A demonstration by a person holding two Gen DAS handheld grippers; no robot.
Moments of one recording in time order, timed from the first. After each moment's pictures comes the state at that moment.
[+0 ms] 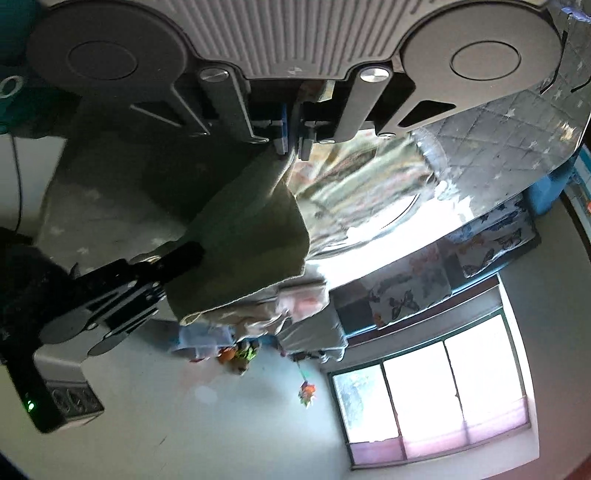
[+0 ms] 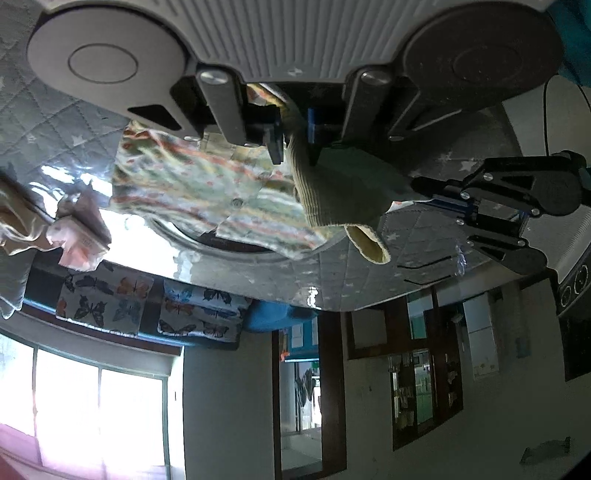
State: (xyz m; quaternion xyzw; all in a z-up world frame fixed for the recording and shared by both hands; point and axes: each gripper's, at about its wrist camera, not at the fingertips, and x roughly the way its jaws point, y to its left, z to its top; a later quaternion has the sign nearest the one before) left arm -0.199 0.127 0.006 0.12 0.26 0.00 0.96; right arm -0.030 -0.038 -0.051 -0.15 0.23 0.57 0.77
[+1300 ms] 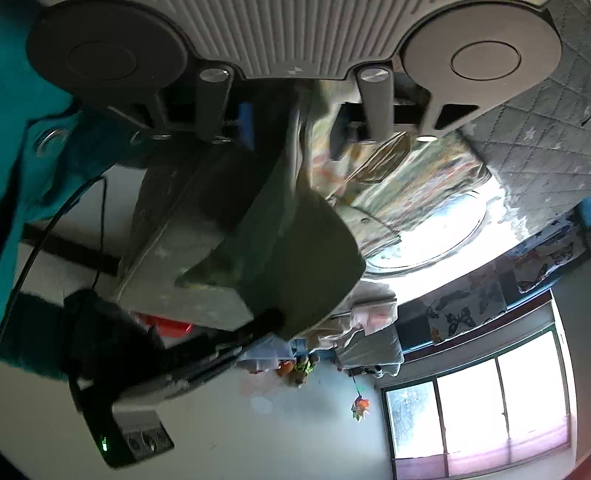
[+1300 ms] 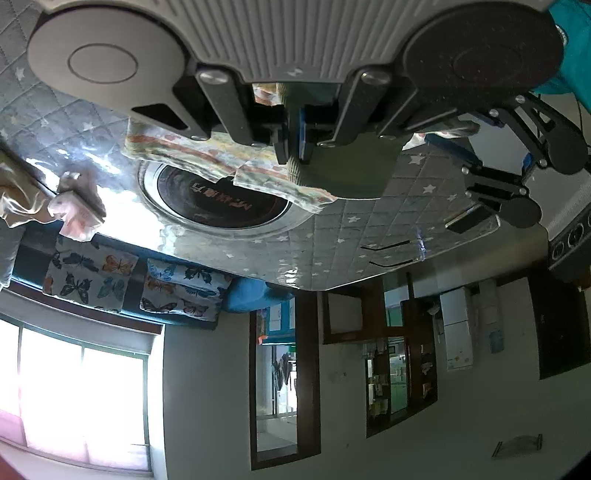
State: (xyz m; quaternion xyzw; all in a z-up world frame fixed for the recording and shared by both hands) left arm -0.262 0.084 0.006 0.09 0.31 -0.09 0.94; right arm -0.056 -0.071 -0.009 -0.15 0.21 0.60 0.76
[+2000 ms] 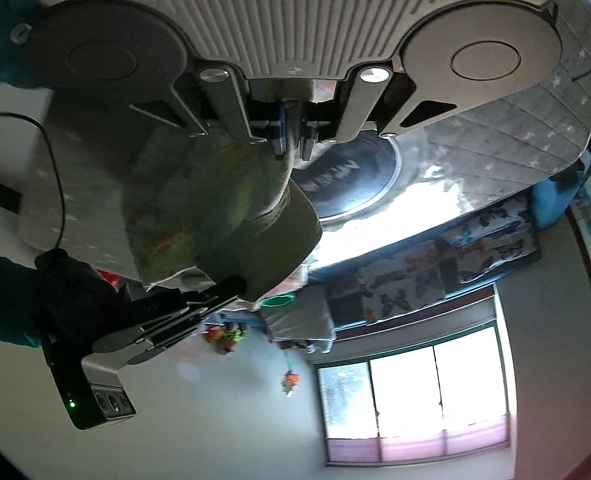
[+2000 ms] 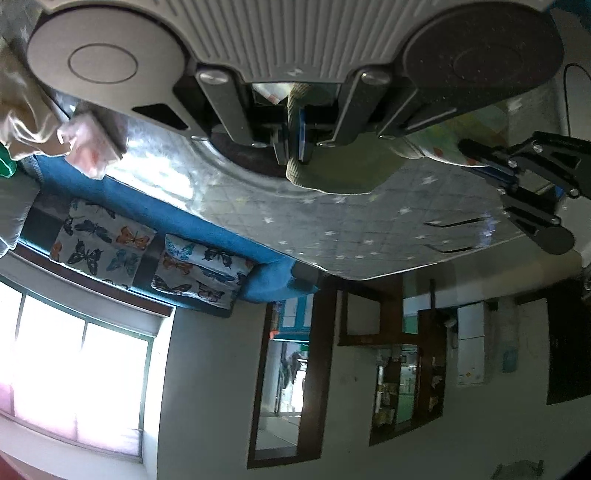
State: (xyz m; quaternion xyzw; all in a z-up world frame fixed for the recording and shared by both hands) left arm -0.165 0.187 0.035 0.06 0.26 0.02 0.96; right arm 0.039 0.044 0.008 -0.19 0.18 0.58 0.77
